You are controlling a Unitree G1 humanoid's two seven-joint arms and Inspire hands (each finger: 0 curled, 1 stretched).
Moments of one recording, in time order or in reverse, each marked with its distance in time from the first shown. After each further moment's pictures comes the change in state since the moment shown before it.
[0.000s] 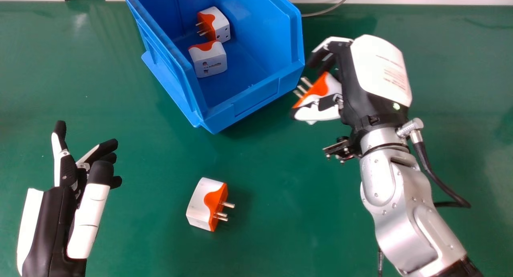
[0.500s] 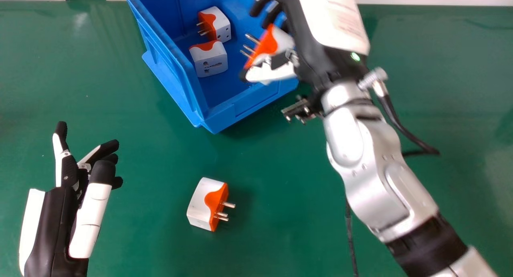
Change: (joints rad) left arm 0.005 -0.006 -0.010 -0.011 0.002 0.010 0.012; right arm -0.276 0.111 0.023 0.187 -0.018 -0.107 0.018
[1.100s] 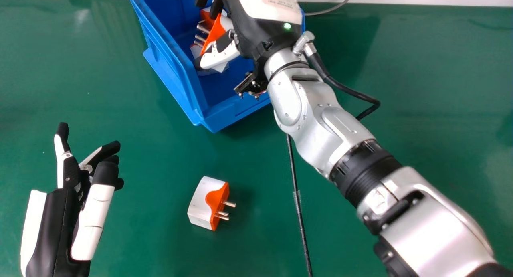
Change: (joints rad) left arm 0.020 -0.003 -0.014 -0.017 0.018 0.008 0.013; right arm -0.401 0.155 0.012 0.786 0.048 -0.233 -0.173
